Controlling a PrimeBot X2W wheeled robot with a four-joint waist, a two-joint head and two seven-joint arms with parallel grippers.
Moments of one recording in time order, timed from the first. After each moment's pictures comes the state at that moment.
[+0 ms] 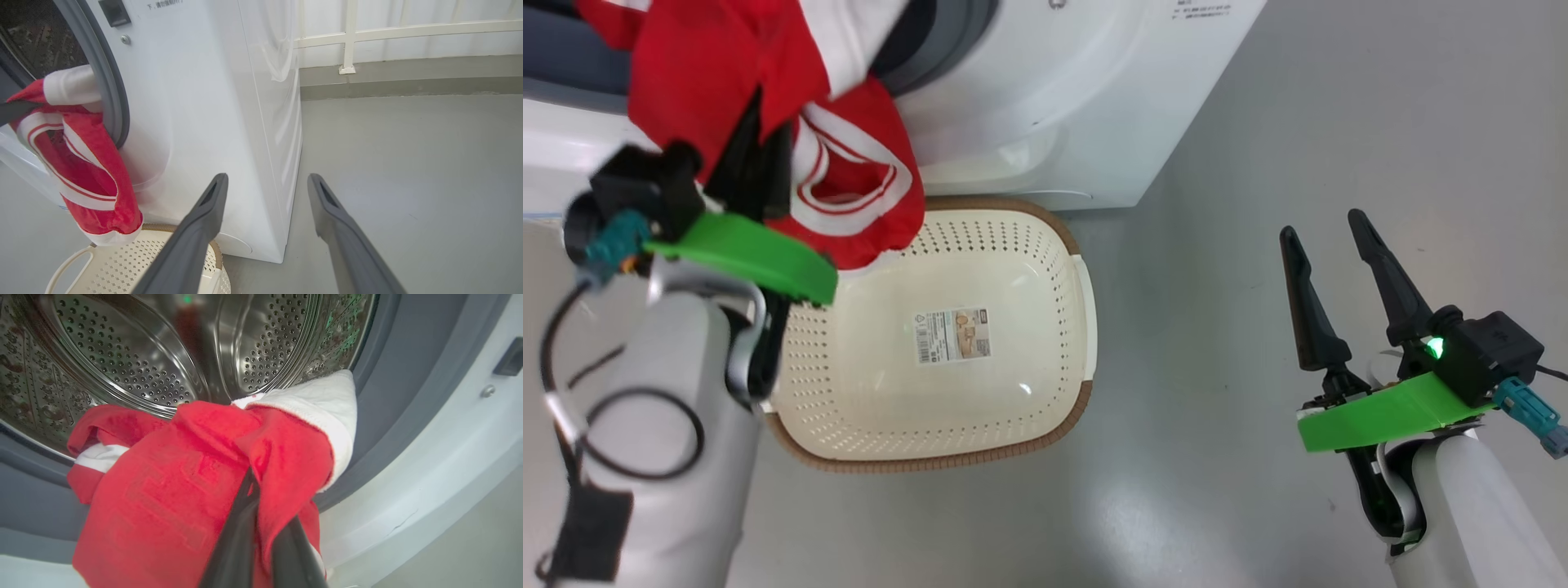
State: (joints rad) left arm -0.84 0.14 -0.17 0.61 -0.32 -0.10 -0.25; right arm -0.29 -0.05 0.05 0.17 0.28 0.12 -0.26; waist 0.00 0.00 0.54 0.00
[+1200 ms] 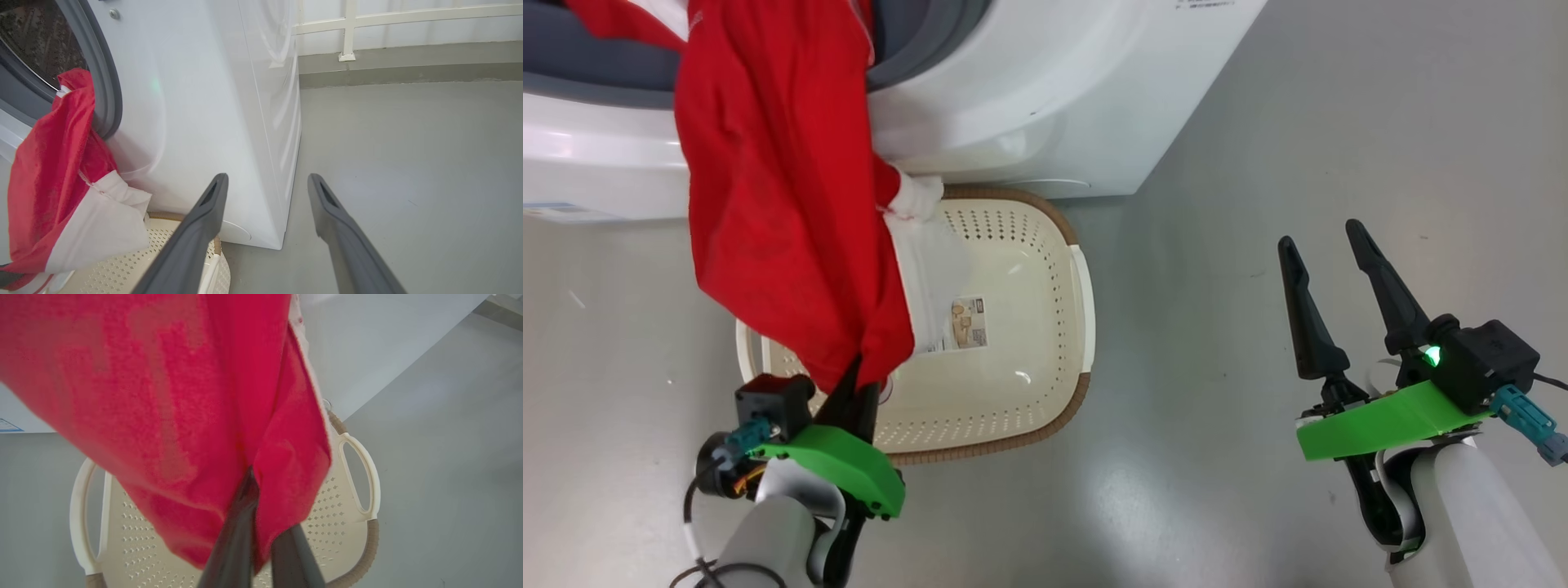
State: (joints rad) left arm -0.49 0.07 -0.24 0.71 -0.38 -0.11 -0.25; right arm -0.27 -0.05 0.06 0.17 0.28 0.12 -0.26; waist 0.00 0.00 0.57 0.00
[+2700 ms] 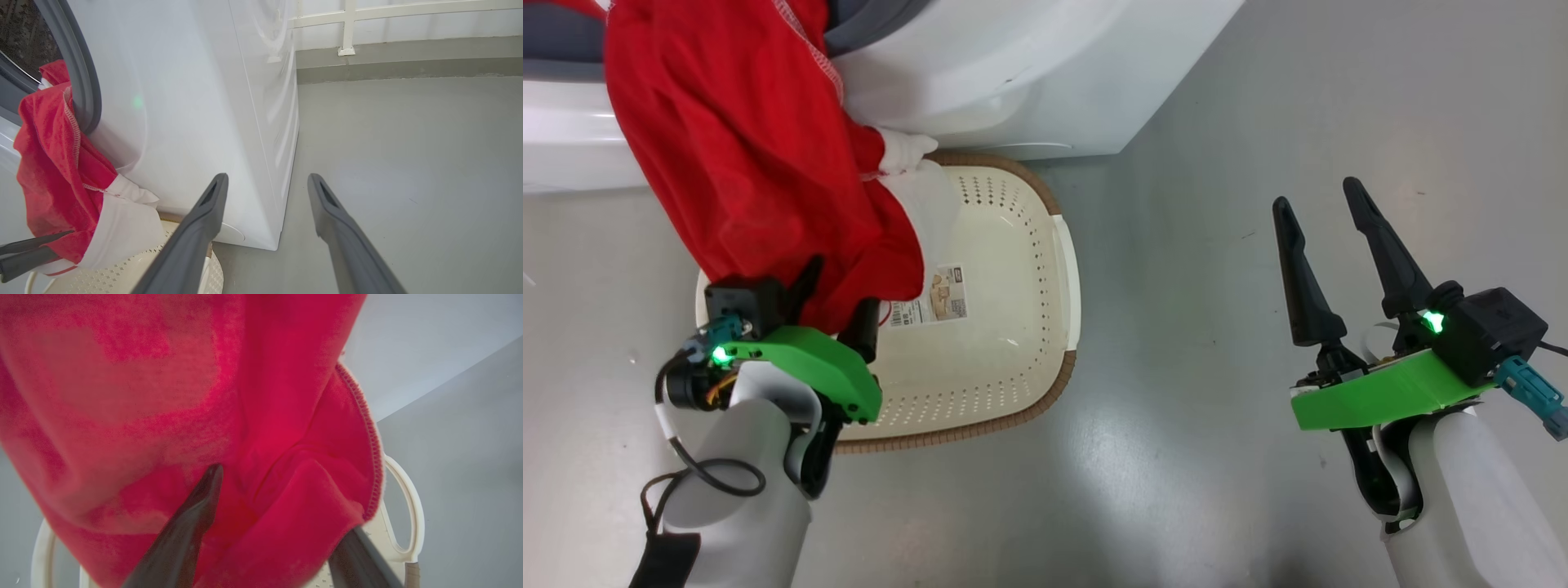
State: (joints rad) left arm -0.76 0.08 -0.28 0.97 -0.45 -0.12 -0.25; right arm -0.33 -0.05 0.07 0.15 0.28 0.12 -0.26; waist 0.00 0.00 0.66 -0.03
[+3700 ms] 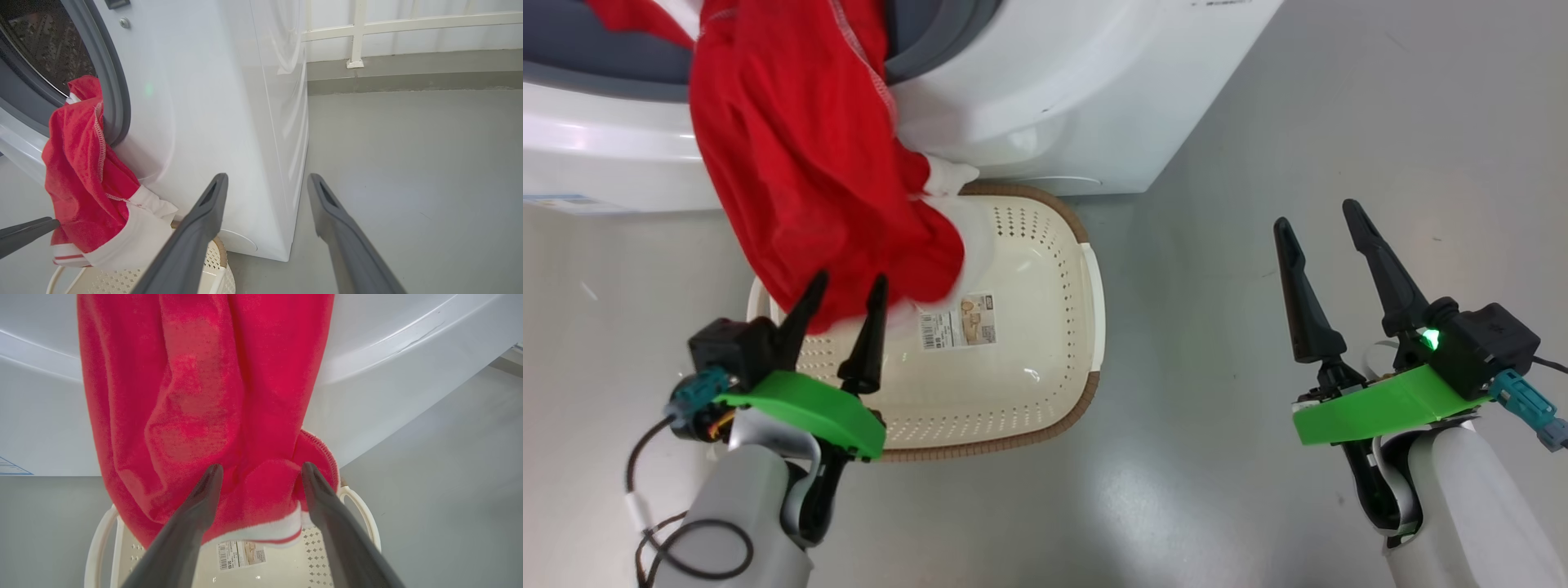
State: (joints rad) left arm -0.58 0.10 -0.23 0.68 -0.45 -0.12 -0.25; right arm -0.31 -0.05 0.07 0.17 0.28 0.12 -0.26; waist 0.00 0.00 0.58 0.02
